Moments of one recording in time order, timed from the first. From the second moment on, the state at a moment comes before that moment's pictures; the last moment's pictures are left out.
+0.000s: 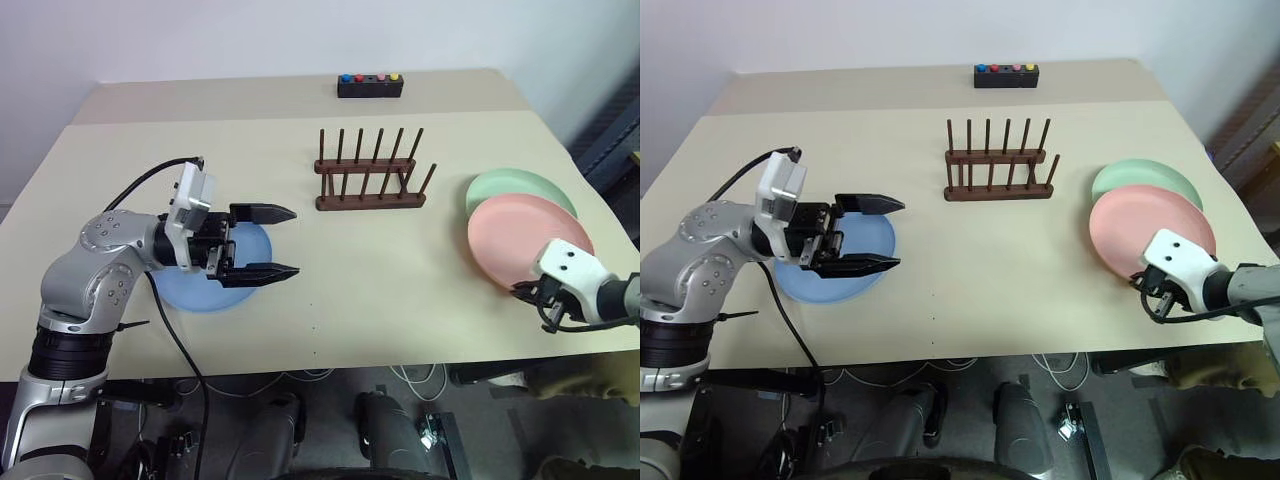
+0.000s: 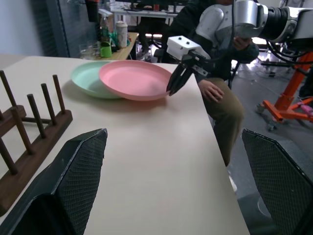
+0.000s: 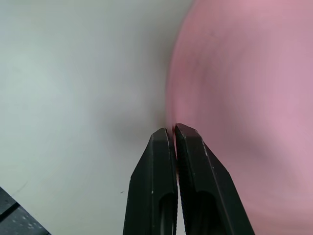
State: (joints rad) left arm -0.48 0.70 0.06 -0.21 -0.71 0.52 -1.27; right arm 0.04 -1.15 -0.26 -0.24 0.20 0.59 1.03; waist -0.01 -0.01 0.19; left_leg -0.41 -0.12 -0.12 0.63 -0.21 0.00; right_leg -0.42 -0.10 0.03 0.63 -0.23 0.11
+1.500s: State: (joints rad) left arm -0.35 0.76 0.22 -0.38 -0.84 0.61 -1.05; right arm -1.15 -0.64 -0.40 0.81 0.73 0.91 1.03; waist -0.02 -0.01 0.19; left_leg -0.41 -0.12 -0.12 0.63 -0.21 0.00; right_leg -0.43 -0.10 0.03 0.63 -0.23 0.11
